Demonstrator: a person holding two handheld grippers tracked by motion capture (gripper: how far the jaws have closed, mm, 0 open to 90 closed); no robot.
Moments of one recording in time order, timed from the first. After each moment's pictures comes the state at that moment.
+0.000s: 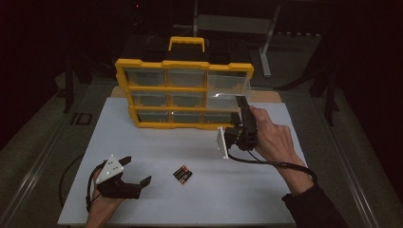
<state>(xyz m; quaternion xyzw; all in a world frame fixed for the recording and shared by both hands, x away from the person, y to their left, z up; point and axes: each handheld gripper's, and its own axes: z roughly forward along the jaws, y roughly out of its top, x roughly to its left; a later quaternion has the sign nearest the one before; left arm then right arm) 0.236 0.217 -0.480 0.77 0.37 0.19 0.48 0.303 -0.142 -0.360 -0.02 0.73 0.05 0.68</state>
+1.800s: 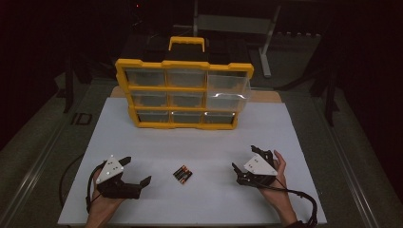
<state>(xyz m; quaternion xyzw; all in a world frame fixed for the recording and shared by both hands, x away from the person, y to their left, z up) 0.236 0.217 -0.481 0.77 0.37 0.19 0.48 0.266 -0.222 -0.483 0.27 0.81 0.36 0.38</state>
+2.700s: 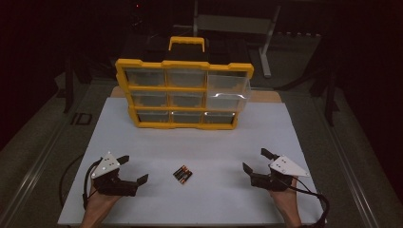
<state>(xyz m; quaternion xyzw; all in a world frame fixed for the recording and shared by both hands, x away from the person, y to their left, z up) 0.244 0.227 -0.476 0.78 0.38 0.16 0.48 0.255 -0.268 -0.478 0.35 0.73 0.51 0.29</state>
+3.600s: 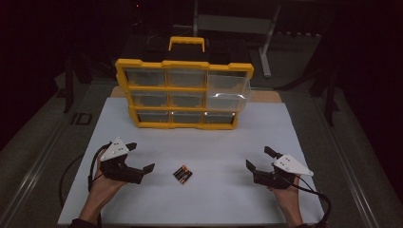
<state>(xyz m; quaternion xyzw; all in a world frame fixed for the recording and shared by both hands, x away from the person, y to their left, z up) 0.276 0.209 -0.446 0.80 0.34 0.15 0.47 0.262 -0.278 -0.481 0.36 0.72 0.52 0.29</state>
